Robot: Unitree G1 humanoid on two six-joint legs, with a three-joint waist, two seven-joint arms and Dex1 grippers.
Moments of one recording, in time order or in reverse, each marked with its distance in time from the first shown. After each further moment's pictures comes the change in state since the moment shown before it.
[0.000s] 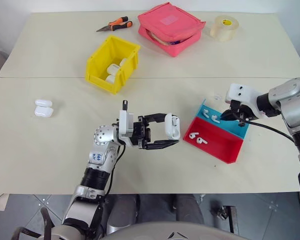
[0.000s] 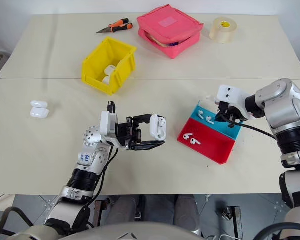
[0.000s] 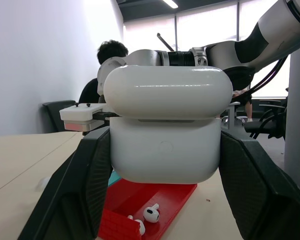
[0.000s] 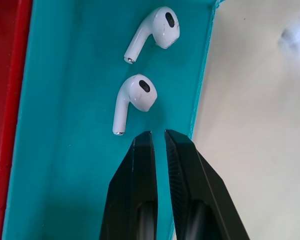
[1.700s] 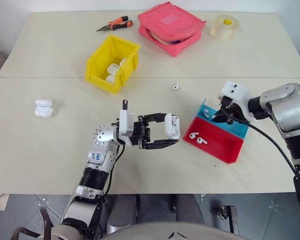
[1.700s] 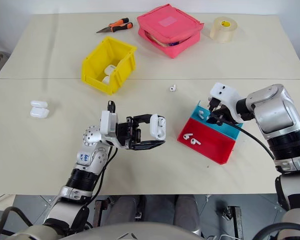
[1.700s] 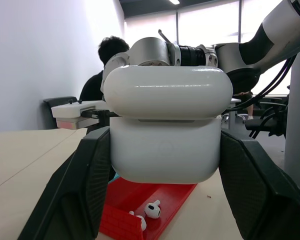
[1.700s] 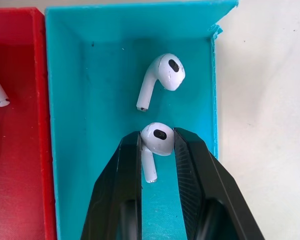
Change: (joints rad) left arm -0.001 0.013 -0.009 -0.006 0.000 0.010 0.015; right arm 0.036 0.035 -0.014 -0.233 0.093 0.400 -0.131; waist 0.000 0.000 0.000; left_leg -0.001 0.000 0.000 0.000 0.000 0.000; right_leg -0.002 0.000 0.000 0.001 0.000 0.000
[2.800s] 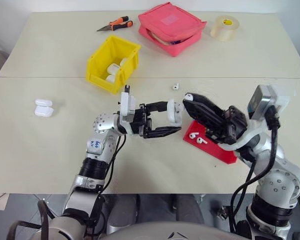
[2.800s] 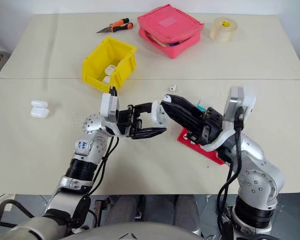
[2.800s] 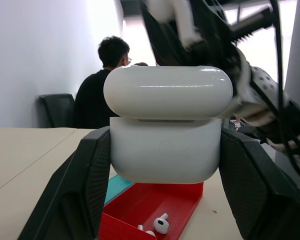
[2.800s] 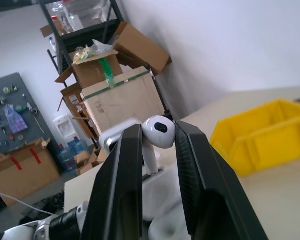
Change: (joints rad) left arm -0.119 -0.004 0.040 0.010 -0.022 0.180 0.029; right arm 0.600 0.663 -0.585 -0.794 1.000 -0.073 -0.543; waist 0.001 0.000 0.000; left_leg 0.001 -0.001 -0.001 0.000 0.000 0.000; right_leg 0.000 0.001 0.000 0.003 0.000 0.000
